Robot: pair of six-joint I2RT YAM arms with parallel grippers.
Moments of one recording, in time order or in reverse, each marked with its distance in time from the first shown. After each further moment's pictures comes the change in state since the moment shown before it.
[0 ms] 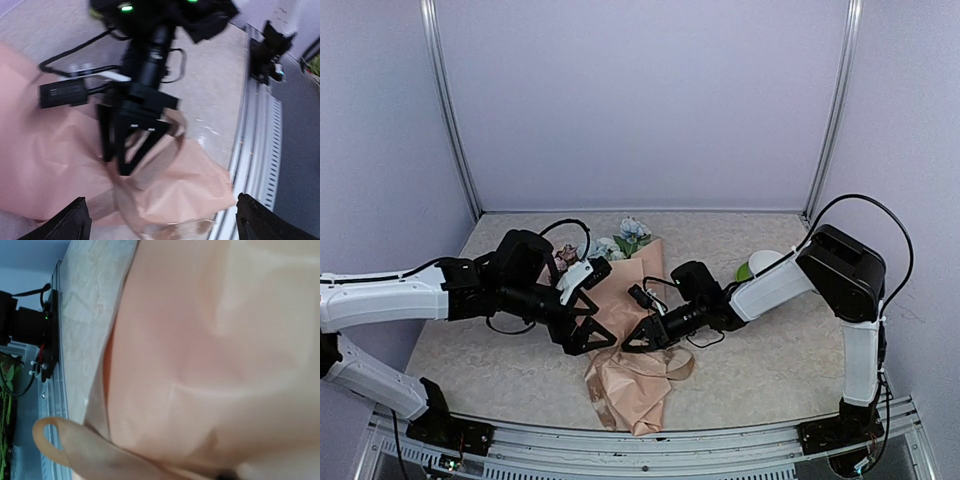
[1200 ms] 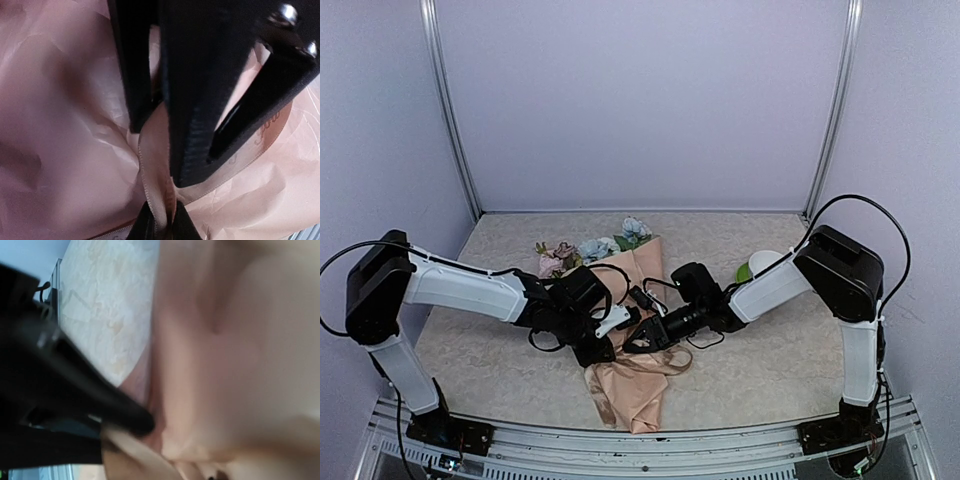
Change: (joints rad) left arm 0.009 0.469 0.109 -0.046 -0.206 0.133; right arm -0.001 0.011 -0.005 0.021 -0.009 -0.006
